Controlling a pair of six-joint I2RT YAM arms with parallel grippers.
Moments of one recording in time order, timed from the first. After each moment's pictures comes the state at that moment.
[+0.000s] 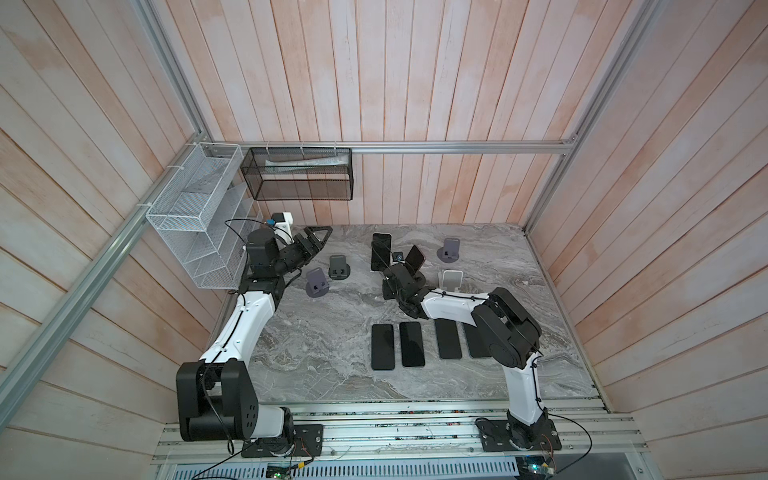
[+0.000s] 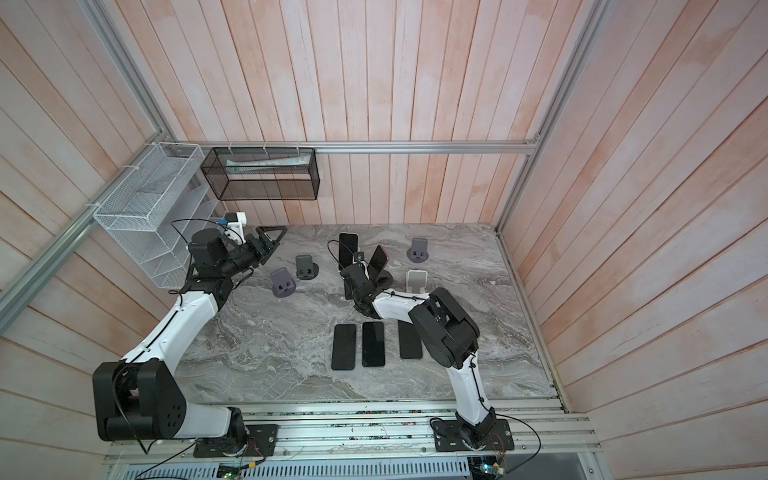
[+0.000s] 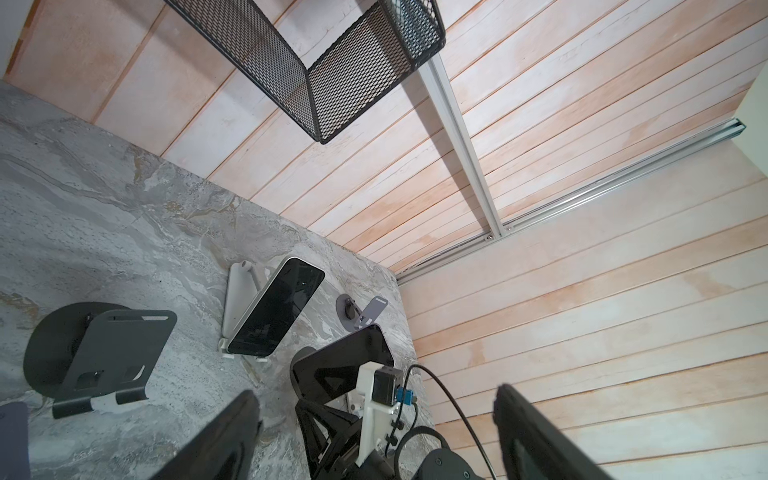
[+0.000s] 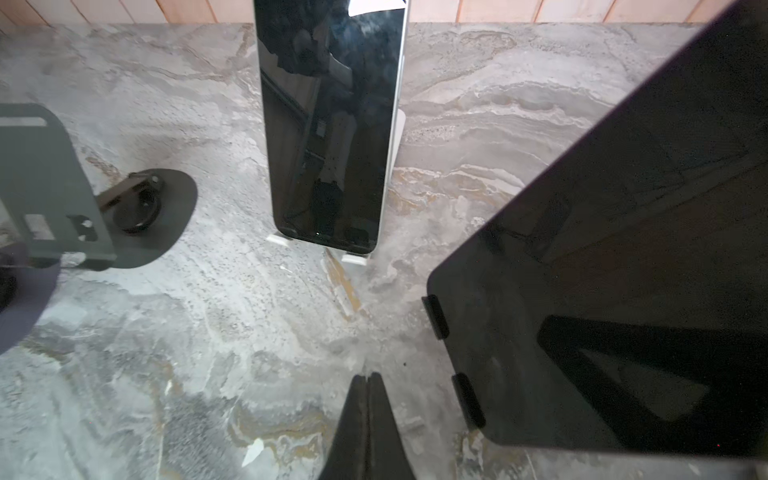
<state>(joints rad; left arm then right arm) 0.02 1.42 1.08 0.16 0.68 -0.85 0.78 2.08 1.34 0.07 0.42 0.42</state>
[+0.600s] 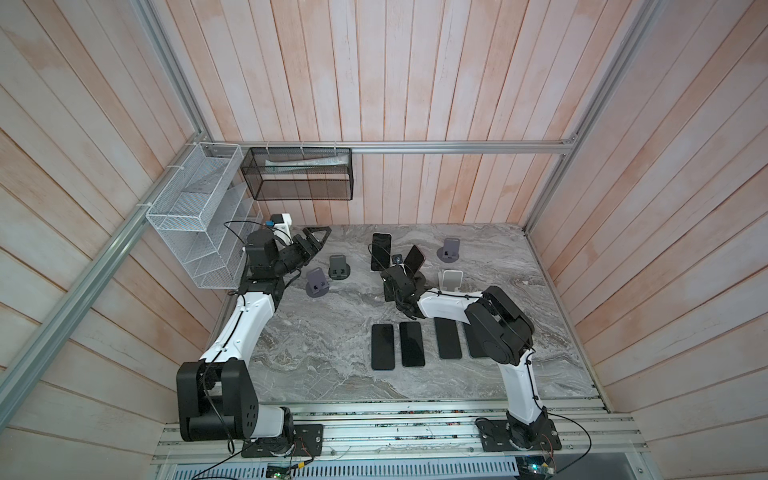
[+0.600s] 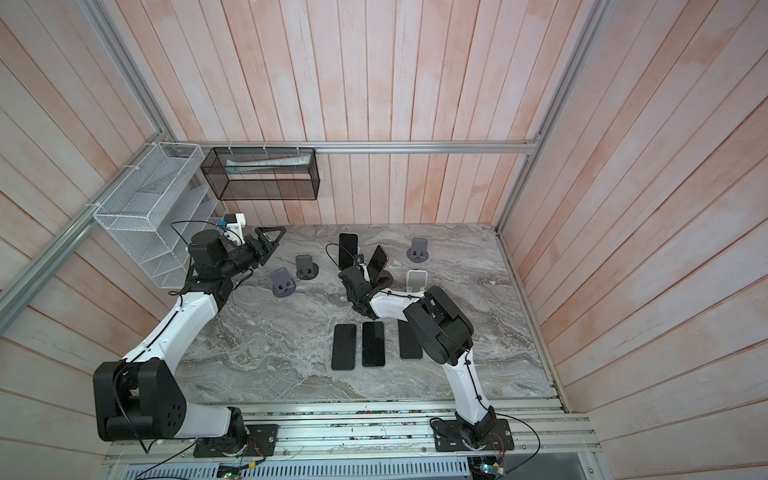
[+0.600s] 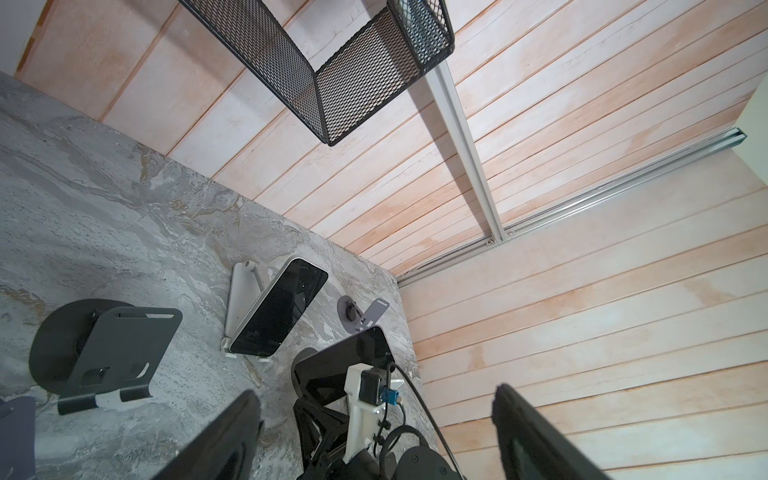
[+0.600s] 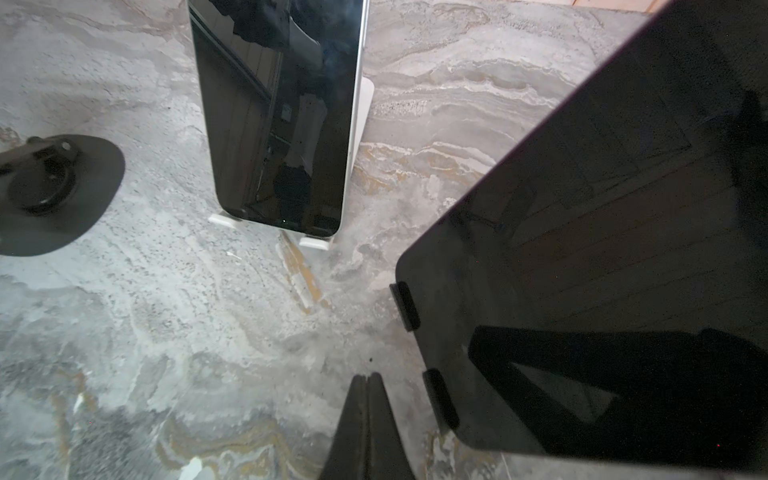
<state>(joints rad) 0.03 1.42 1.07 0.17 0.68 -0.86 0.78 2.13 1.37 0.01 0.48 0.41</state>
